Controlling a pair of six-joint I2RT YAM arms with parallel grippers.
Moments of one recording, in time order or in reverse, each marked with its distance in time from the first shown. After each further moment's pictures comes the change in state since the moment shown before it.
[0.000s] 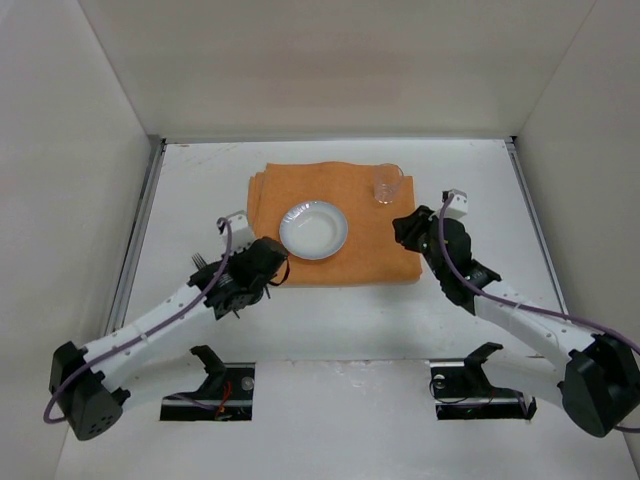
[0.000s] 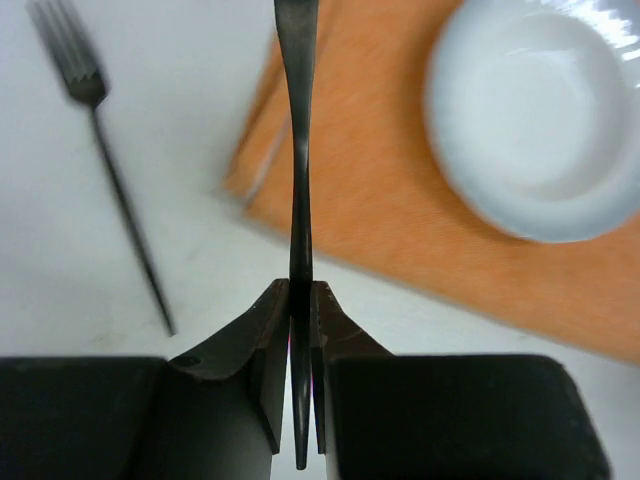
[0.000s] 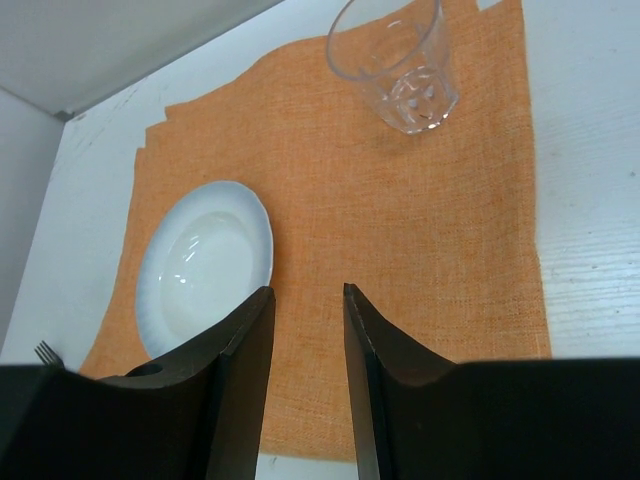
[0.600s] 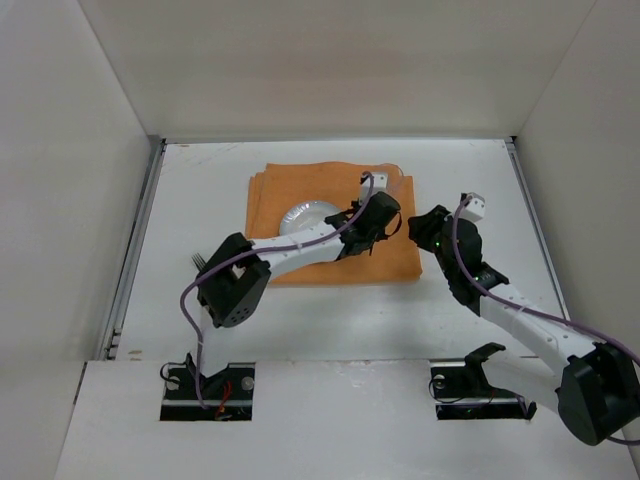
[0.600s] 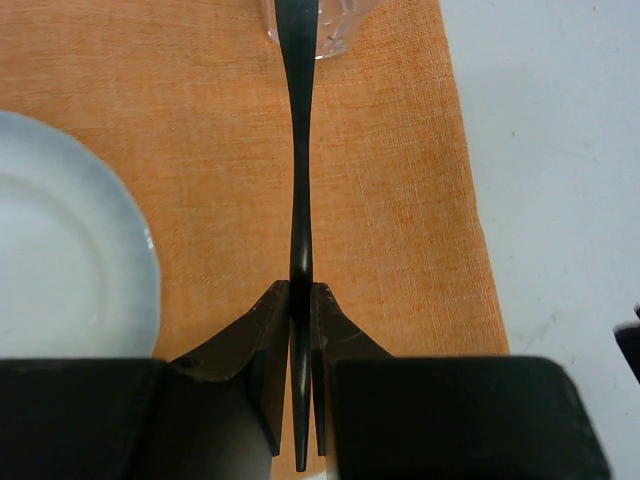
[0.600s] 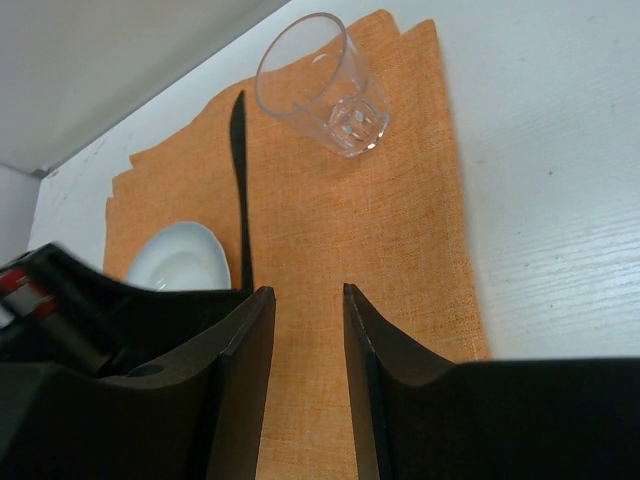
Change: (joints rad) left arm -0.152 0.990 0.723 0.557 0.217 0.416; right arm -0.111 -0.034 -0.043 -0.002 0.001 0.051
